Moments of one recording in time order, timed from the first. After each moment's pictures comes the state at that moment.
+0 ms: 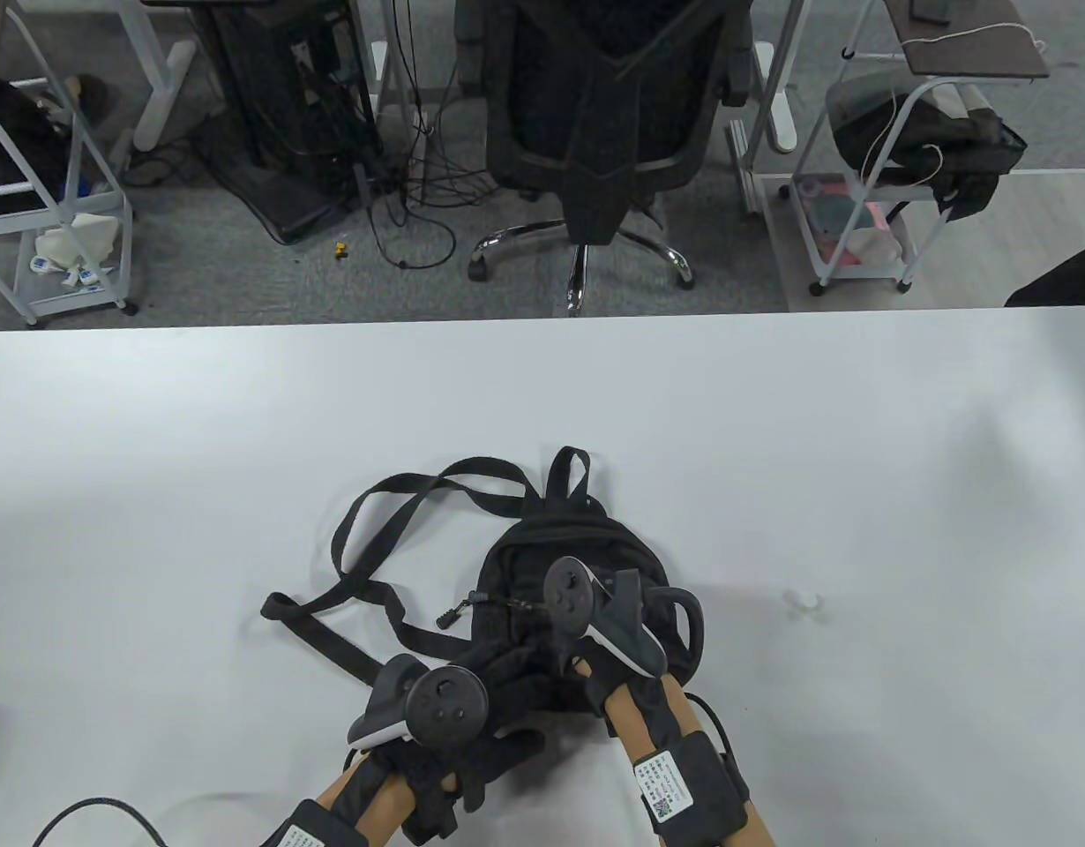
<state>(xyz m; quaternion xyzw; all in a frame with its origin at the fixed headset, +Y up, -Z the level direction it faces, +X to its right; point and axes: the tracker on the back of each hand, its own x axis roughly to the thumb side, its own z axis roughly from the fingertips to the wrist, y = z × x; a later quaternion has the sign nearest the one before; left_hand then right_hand) -0.127 -0.768 -0.181 -0.13 -0.35 0.24 0.90 0.037 -0.720 -0.250 0.03 0.01 1.00 0.05</state>
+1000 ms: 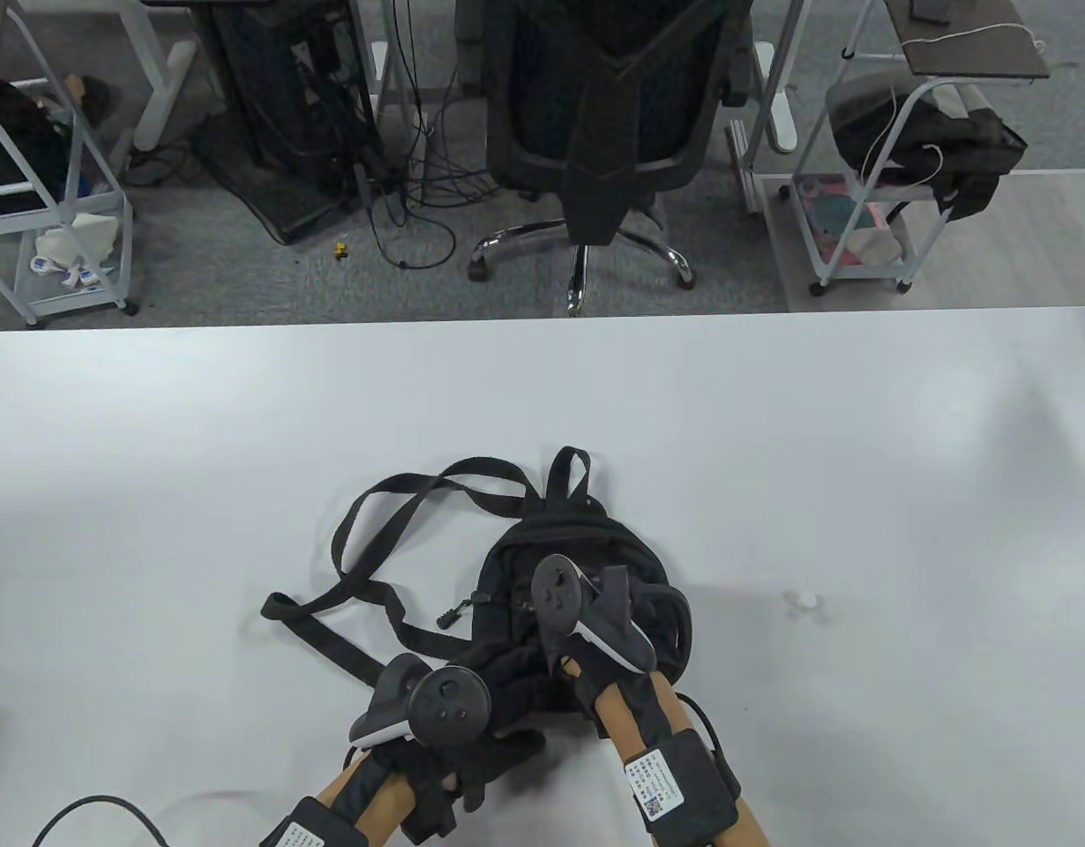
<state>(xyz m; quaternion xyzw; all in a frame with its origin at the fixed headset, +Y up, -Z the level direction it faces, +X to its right) -0.124 -0.768 -0.181 -0.14 -0.35 0.23 0.90 0.031 -0.719 -0.250 0.04 0.03 1.00 0.06</state>
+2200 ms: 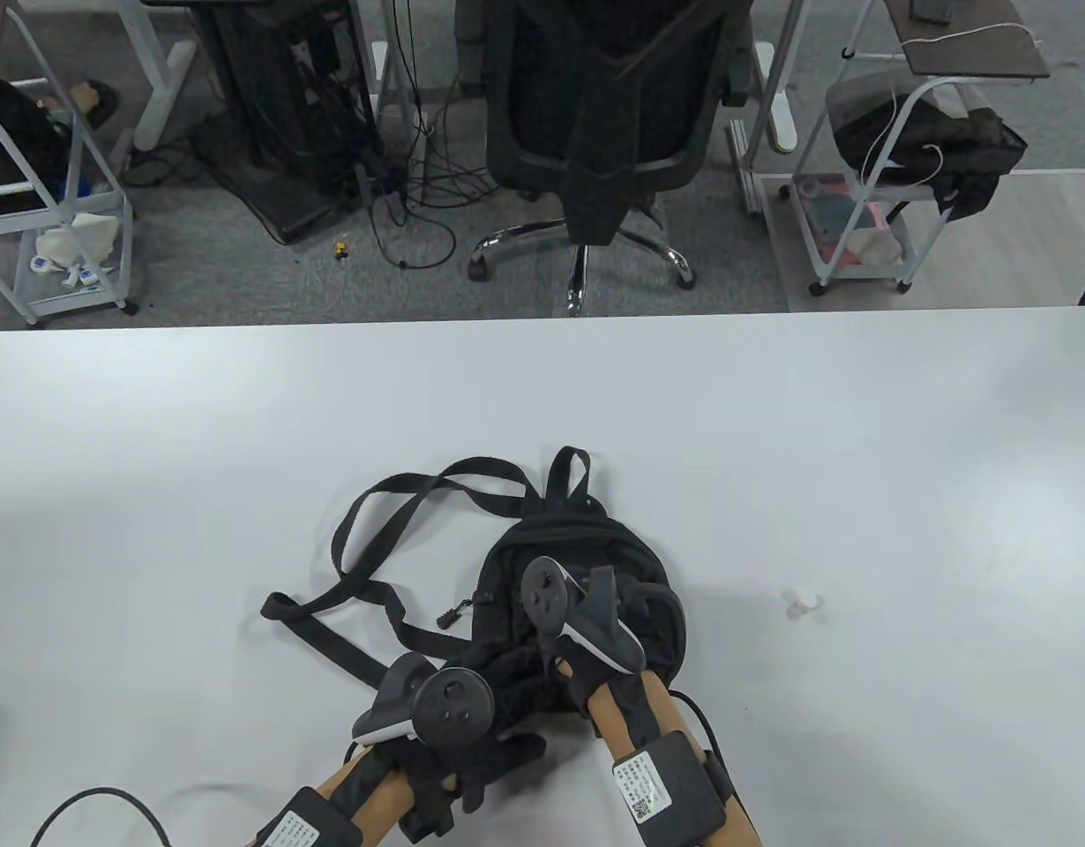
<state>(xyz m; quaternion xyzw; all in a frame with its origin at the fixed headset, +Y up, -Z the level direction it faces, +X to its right) -0.122 -0.771 -0.181 -0.14 -0.37 0.21 0.89 0.023 -0.718 -0.249 0.04 0.02 1.00 0.02</state>
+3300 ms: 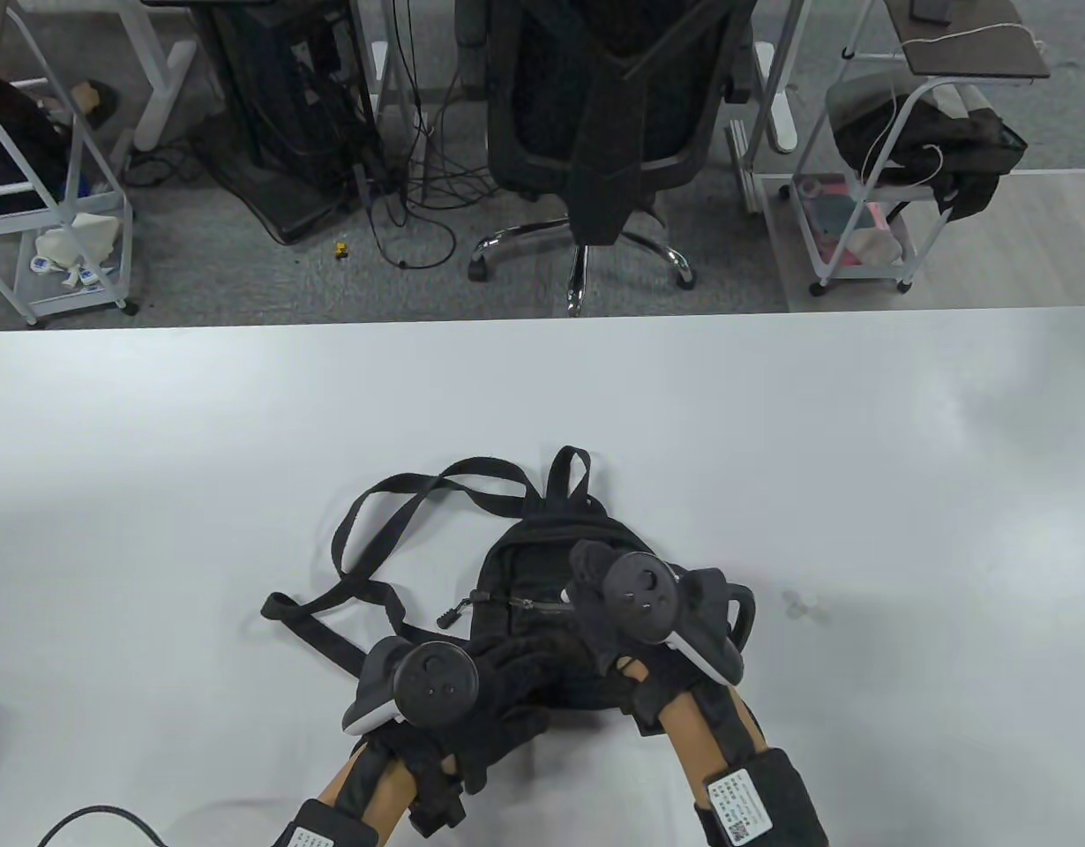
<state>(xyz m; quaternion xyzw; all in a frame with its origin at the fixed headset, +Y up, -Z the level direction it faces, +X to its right) -0.137 -0.749 -0.193 -0.12 -0.30 0.30 0.90 0.091 -0.654 -0.228 0.07 -0.04 0.98 0.19</state>
